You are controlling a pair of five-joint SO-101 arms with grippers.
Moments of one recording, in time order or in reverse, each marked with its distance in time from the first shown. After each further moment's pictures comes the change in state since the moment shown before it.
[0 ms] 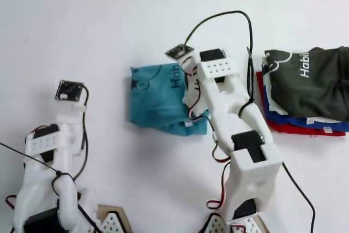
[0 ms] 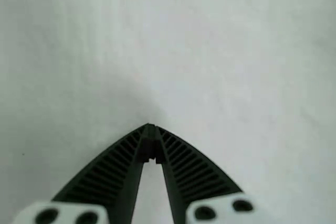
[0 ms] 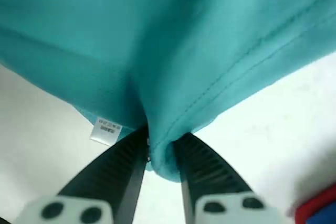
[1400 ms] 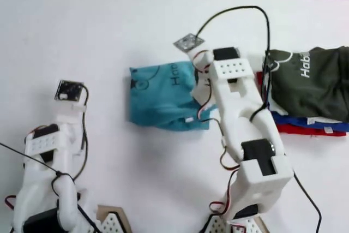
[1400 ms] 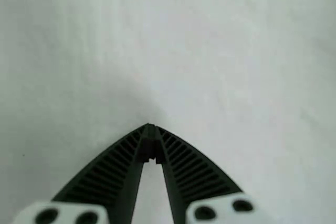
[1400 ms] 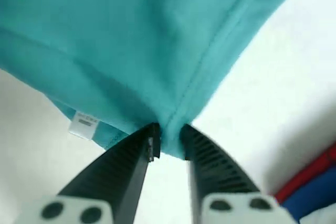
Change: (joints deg) left arm 0.1 0.0 0.0 -0.2 0.0; right arm 4.1 -6.8 2.5 -3.3 2.6
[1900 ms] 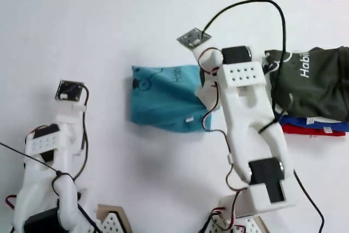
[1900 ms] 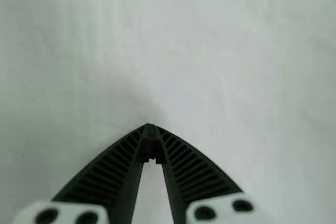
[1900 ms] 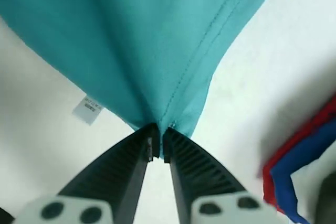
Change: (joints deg) left arm 0.0 0.0 0.0 0.0 0.0; right arm -0.2 -12.3 1.4 8.6 0.0
